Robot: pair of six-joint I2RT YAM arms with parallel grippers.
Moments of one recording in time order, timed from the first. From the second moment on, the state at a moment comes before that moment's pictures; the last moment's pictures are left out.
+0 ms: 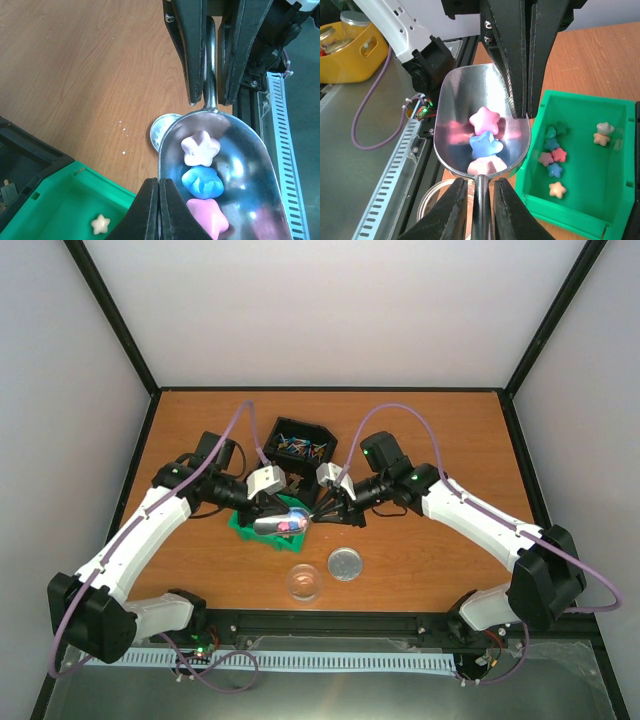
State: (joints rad) left arm -0.37 1.19 1.05 -0.91 0.84 0.68; right arm 0.67 1.41 1.08 -0.46 -0.98 -0.46
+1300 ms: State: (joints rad) left arm -0.21 1.06 0.99 -0.72 0.74 0.34; right arm 0.65 1.17 0.86 -0.79 -0.83 -0.81
